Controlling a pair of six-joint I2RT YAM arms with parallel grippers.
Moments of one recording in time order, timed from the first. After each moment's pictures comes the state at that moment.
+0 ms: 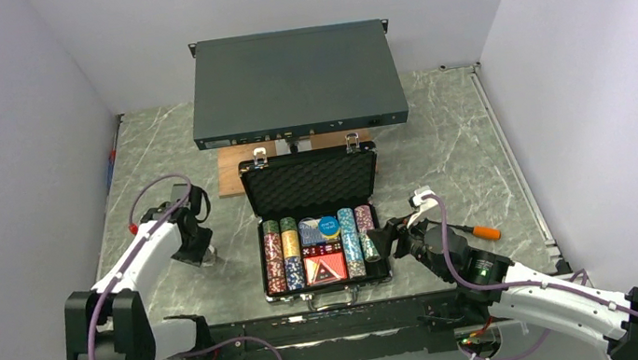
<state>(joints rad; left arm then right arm) -0.15 1.24 0.72 -0.83 -0.35 -1.34 0.98 0.42 0.17 -0.03 0.41 0.47</state>
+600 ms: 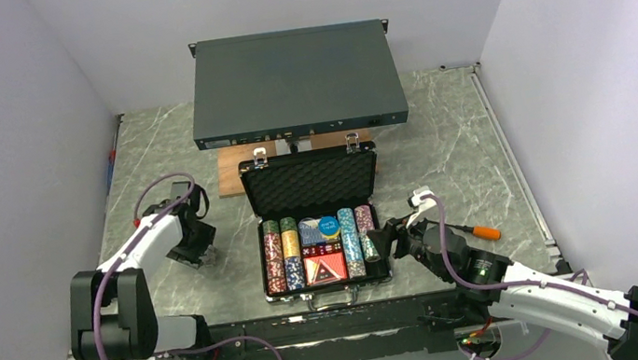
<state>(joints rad) -0.10 1.35 0.72 -0.75 -0.30 -1.21 0.98 0.43 0.17 -0.03 0.41 0.47</state>
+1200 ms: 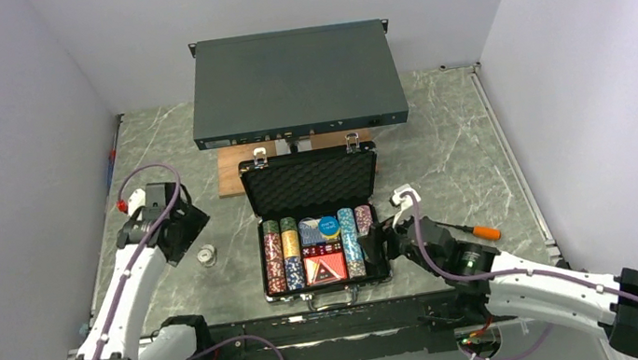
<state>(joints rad) -0.09 1.03 0.78 -0.83 -0.29 -0.97 0.98 0.59 0.22 -0.02 0.35 0.44</state>
